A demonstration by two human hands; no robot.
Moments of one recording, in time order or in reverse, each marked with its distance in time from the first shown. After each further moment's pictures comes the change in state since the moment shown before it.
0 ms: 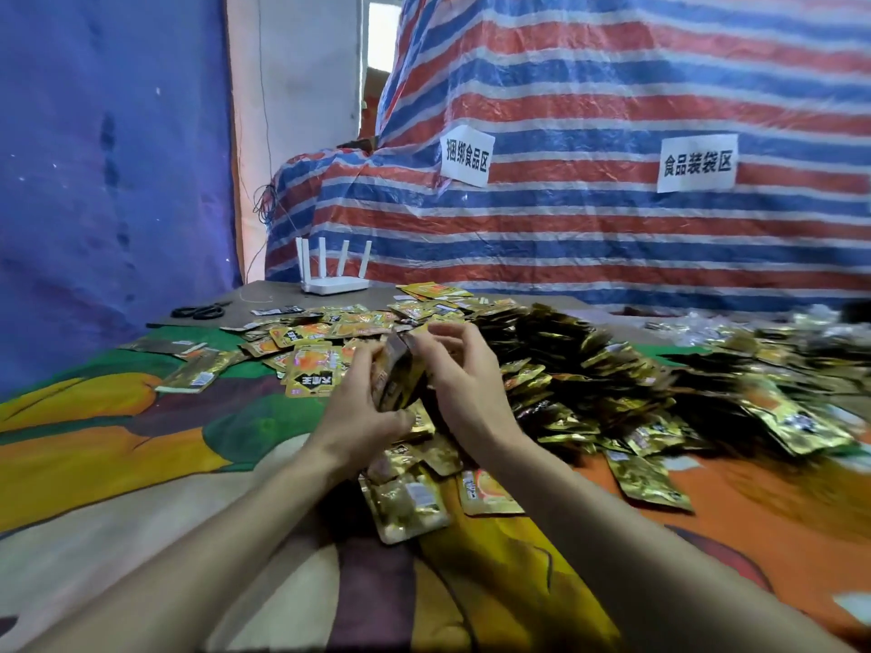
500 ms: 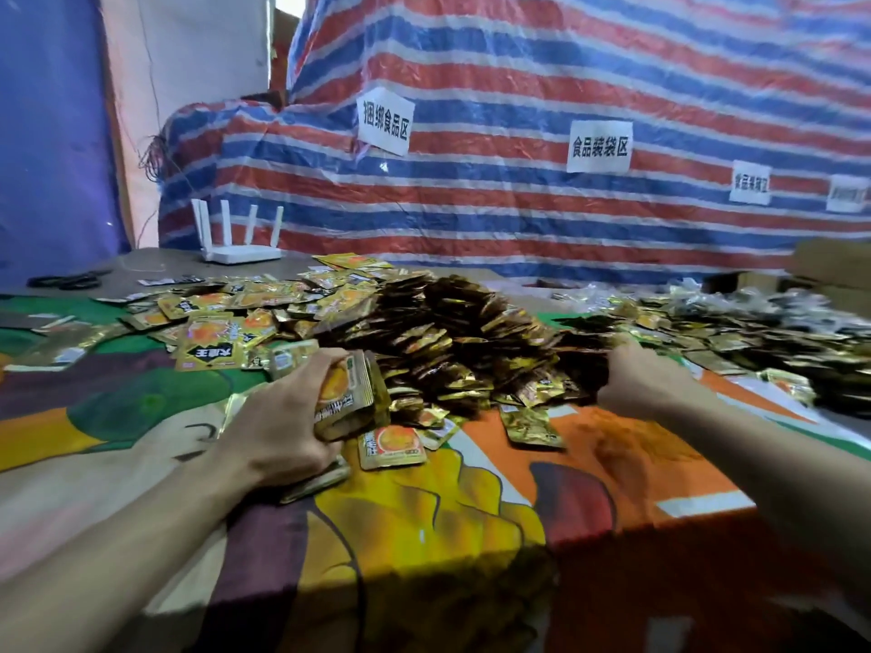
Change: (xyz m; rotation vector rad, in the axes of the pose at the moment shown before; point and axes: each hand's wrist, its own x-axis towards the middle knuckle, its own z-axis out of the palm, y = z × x) left_hand -0.024 -0.009 0.024 0.637 -0.158 0.303; right_hand -0.022 -0.013 -0.263 -1.636 0.043 0.497
